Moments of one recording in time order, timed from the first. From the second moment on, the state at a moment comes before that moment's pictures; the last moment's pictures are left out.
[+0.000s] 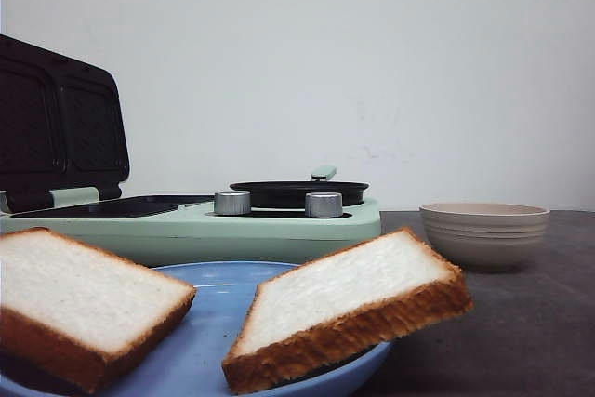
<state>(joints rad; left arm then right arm) 0.01 0.00 0.04 -0.21 0.08 -0.33 0.05 0.01 0.04 -0.22 -0.07 0.30</state>
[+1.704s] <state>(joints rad) 0.01 0.70 0.61 -0.85 0.52 -0.30 0.05 0.63 0.65 -0.64 -0.43 0.36</state>
